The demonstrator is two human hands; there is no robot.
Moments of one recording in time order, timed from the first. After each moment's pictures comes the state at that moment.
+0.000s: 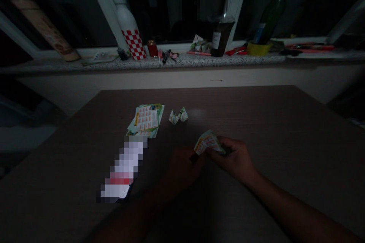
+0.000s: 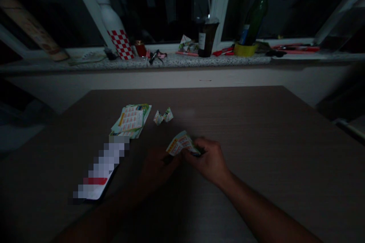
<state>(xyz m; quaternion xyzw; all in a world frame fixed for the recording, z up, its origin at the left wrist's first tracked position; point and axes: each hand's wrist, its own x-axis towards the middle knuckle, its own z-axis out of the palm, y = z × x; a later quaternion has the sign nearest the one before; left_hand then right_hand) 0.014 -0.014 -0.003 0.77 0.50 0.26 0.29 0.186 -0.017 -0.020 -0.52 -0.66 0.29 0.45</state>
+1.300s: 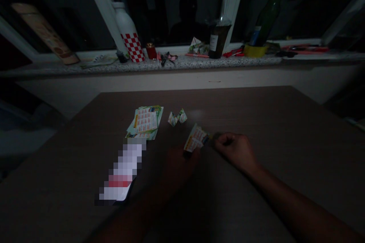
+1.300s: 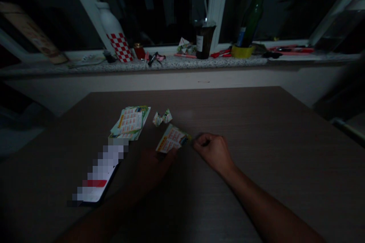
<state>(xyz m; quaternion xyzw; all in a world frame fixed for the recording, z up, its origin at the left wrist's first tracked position) 0.011 -0.015 0.002 0.67 0.59 0.31 0.32 0.203 -0.001 -0.020 -0.65 -0.63 0.22 0.37</state>
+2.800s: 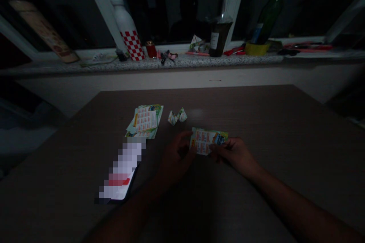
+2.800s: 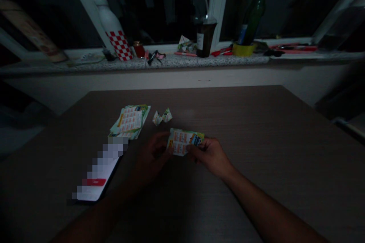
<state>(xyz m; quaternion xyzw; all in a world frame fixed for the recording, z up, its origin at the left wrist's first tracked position) 0.000 -0.007 -0.003 0.65 0.46 0.37 0.47 0.197 -0.010 -0.015 -0.51 -0.52 0.55 0.41</state>
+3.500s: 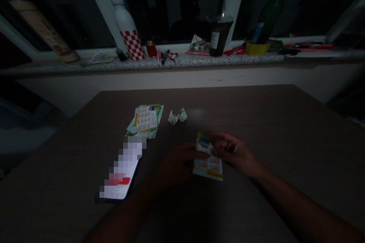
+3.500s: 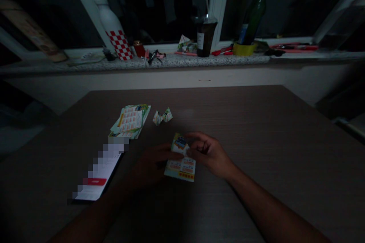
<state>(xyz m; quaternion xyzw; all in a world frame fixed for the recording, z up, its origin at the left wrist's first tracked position) -0.013 -0.003 -0.005 0.81 0.31 0.29 0.41 0.200 -0.013 -0.015 -0.39 -0.51 0.63 0.45</state>
